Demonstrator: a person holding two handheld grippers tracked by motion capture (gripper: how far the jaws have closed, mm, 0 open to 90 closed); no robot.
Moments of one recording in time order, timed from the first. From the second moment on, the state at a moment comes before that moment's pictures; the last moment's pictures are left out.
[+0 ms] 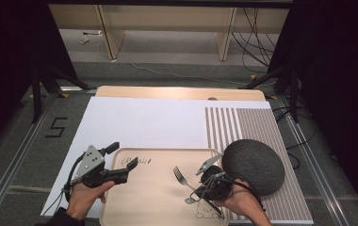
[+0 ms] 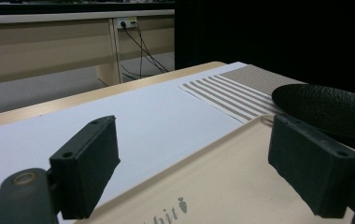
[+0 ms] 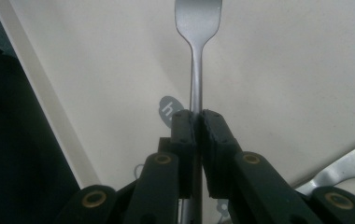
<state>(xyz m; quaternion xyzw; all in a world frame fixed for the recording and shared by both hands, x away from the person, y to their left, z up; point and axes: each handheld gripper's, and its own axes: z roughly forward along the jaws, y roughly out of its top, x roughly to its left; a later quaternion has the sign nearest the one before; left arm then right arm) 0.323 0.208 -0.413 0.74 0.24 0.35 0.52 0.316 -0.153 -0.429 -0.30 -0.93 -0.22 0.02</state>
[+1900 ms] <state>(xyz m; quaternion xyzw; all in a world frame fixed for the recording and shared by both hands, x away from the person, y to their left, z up) 0.323 0.208 -0.413 0.74 0.24 0.35 0.52 0.315 -0.110 -0.452 -0.25 -0.94 -0.22 0.01</state>
